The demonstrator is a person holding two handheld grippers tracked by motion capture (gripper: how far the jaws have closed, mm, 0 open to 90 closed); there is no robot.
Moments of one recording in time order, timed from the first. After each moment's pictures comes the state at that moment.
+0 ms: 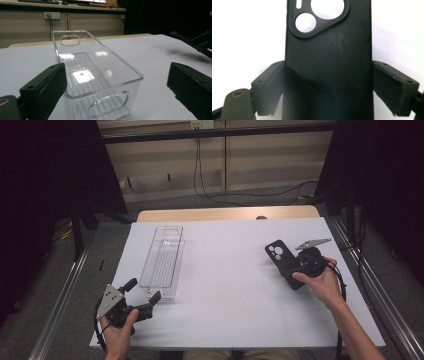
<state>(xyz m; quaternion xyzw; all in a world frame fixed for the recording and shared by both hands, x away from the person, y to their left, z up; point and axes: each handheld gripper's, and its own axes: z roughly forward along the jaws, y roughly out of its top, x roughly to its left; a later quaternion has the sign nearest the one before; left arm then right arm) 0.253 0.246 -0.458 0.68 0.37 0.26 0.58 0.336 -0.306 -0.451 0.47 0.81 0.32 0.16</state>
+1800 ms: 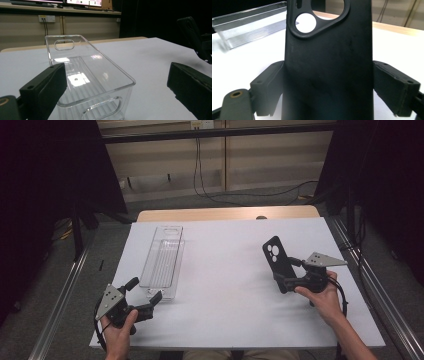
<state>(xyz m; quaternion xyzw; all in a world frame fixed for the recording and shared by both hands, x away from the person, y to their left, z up) 0.252 0.243 -0.453 0.67 0.36 0.25 0.60 0.292 -0.296 -0.460 0.39 0.73 0.53 0.20</state>
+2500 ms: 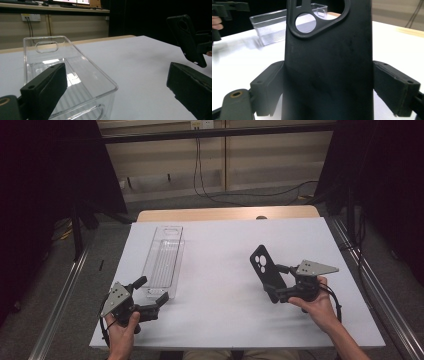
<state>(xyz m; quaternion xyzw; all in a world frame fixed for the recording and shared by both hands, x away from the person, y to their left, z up) 0.254 0.229 -0.448 0.69 0.33 0.22 0.60 0.275 -0.267 -0.459 0.32 0.75 0.56 0.17</state>
